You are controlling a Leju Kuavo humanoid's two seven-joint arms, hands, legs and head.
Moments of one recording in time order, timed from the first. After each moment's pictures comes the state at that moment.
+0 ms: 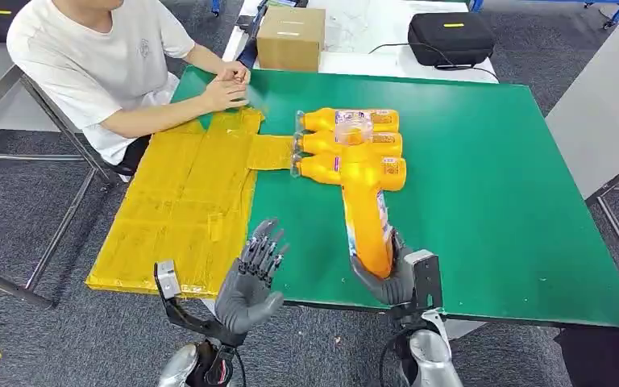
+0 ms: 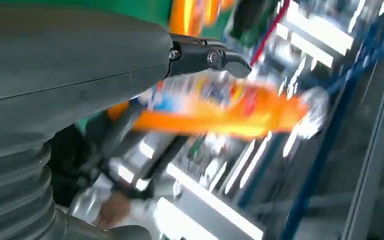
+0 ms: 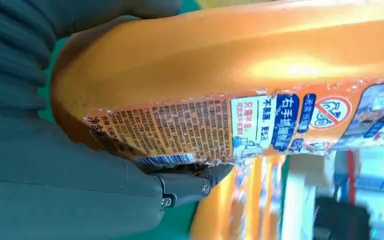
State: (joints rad) left arm 0.03 -0.26 -0.36 -1.26 0.55 -0.48 -0.37; right arm -0.10 0.14 0.17 -1.20 0.16 0.05 -0.47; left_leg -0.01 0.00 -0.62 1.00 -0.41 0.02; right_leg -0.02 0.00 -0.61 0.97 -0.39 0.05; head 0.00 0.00
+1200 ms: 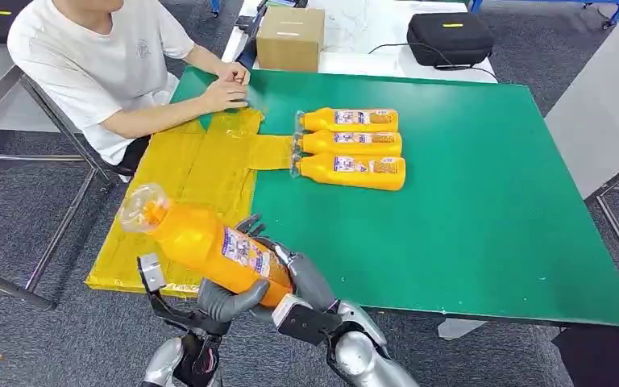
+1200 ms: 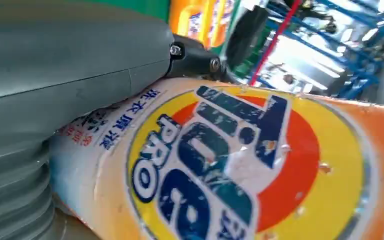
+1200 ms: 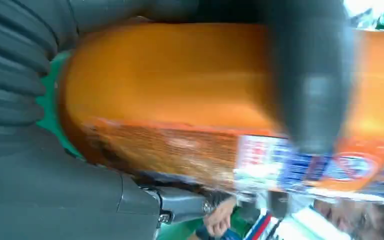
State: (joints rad) left arm 0.02 -0.26 -0.27 -1.30 0.52 -0.43 -0.38; right arm -0.21 0.15 0.65 -1.11 0.49 0.01 -0.52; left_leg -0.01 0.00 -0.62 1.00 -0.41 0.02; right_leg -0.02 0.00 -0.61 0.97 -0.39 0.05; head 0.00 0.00
